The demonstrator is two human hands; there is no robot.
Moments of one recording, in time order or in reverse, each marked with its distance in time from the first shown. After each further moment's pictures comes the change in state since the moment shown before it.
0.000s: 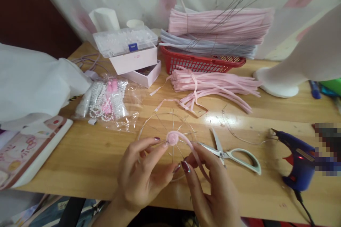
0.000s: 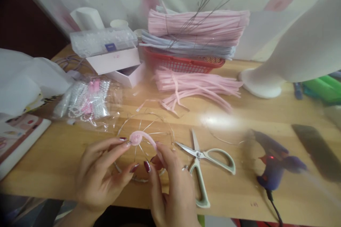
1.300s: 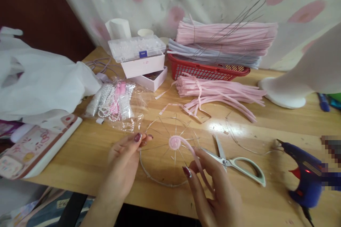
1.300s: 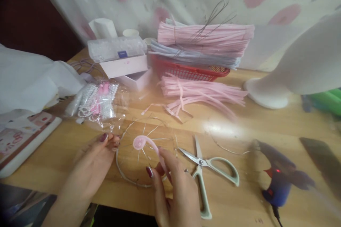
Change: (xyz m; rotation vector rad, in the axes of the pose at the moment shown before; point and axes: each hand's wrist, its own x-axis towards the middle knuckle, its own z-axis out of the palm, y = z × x) left_hand 0.005 -0.017 -0.003 -1.072 0.376 -1.307; right_hand 0.003 0.005 -0.005 -0.080 -0.038 -0.080
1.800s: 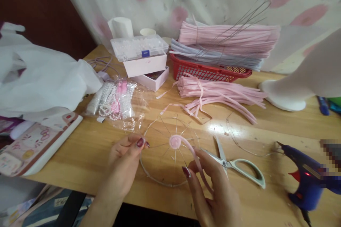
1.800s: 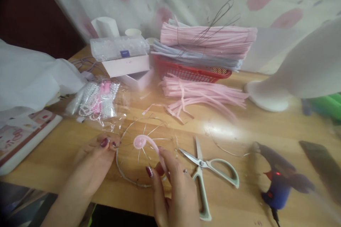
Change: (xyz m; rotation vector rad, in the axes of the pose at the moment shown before) left_hand 0.000 0.000 -0.004 0.048 -0.039 0.019; right_hand -0.001 0.002 0.002 0.001 -0.011 -0.015
